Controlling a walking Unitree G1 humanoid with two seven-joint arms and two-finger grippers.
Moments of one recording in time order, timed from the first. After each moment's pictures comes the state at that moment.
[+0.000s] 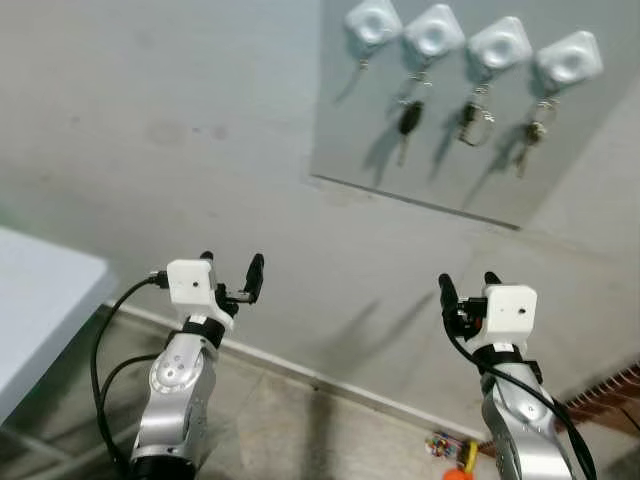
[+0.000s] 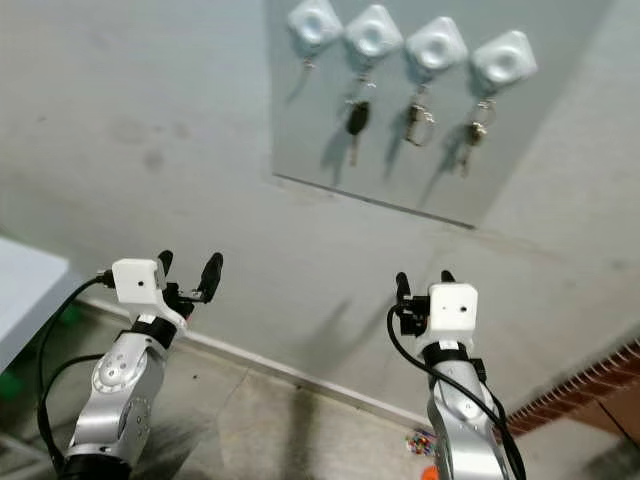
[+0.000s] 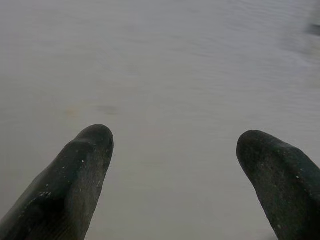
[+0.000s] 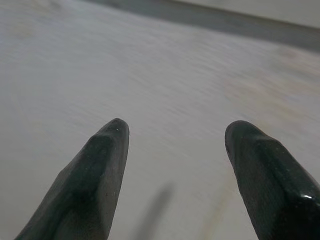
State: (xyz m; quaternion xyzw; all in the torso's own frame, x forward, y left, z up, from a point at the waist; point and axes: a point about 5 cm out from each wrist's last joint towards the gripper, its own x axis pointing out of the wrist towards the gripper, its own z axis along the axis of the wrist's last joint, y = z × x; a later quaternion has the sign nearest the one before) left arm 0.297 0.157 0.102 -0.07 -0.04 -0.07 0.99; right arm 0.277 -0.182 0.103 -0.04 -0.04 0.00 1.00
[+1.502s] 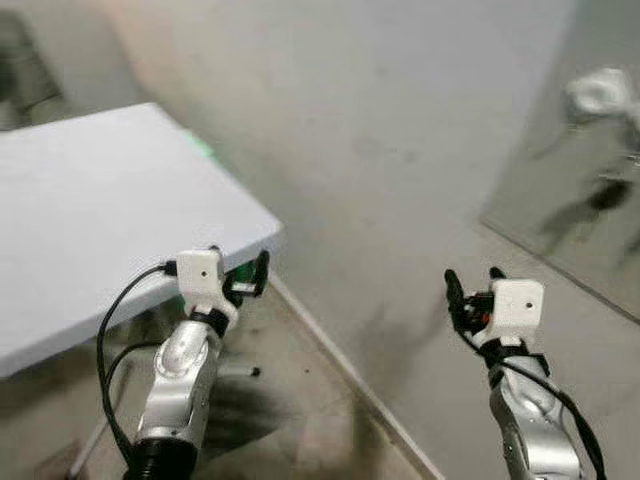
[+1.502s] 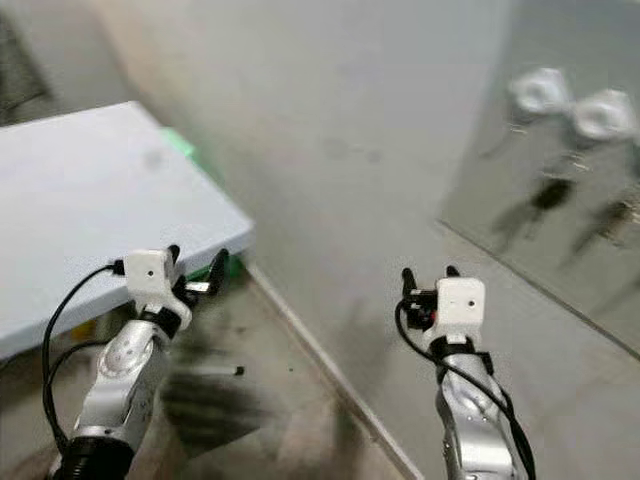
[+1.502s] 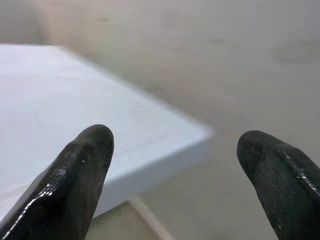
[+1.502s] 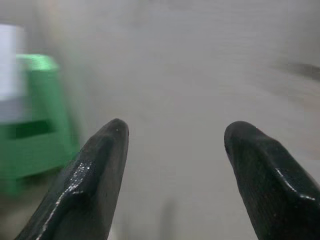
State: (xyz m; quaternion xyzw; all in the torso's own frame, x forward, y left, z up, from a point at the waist) left arm 0.305 0.158 0.103 -0.05 -0.03 -0.08 1.00; right arm 0.282 -0.183 0.099 -0.03 -0.04 0.01 1.00
